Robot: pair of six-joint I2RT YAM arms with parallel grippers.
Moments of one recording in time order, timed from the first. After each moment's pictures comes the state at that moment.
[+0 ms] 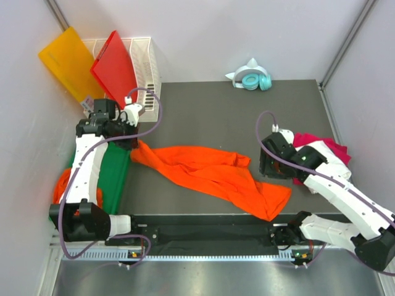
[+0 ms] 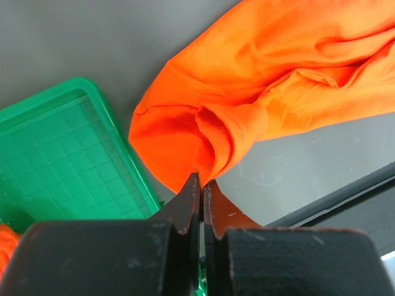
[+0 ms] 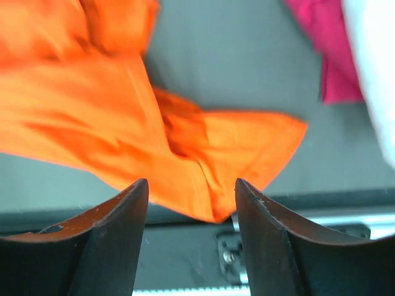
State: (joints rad) left arm 0.05 1.30 1.32 -1.06 0.35 0.40; right arm 0.67 1.02 1.01 -1.12 0.33 0.72
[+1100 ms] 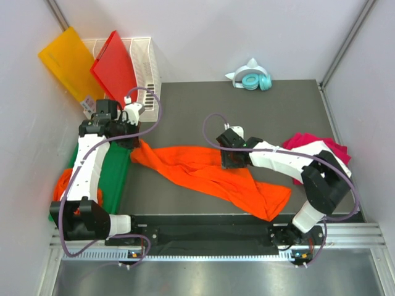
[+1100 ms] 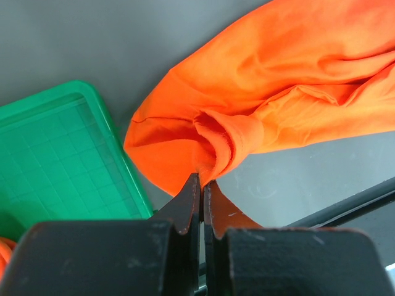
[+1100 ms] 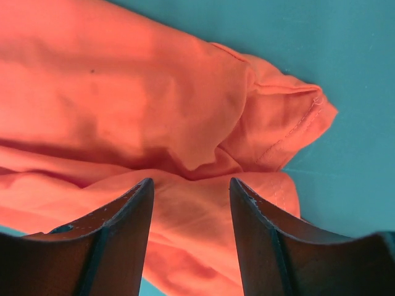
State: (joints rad) left arm 0.03 1.31 1.29 -0.99 0.33 0.32; right arm 0.78 1.62 1.07 -0.55 0.29 0.63
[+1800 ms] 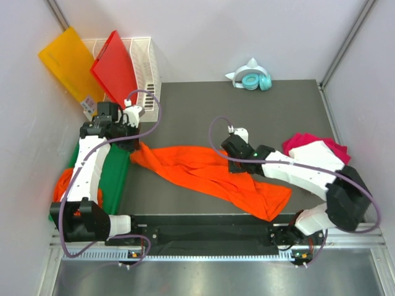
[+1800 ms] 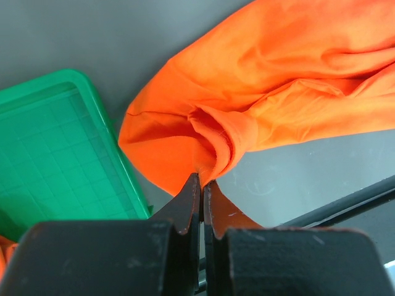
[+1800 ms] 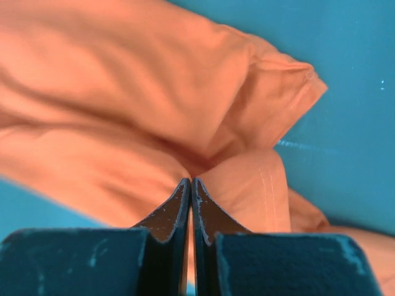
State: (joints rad) left arm 0.03 1.30 1.26 -0.99 0.32 0.31; right arm 0.83 1.46 0.97 -0.54 0.32 0.63
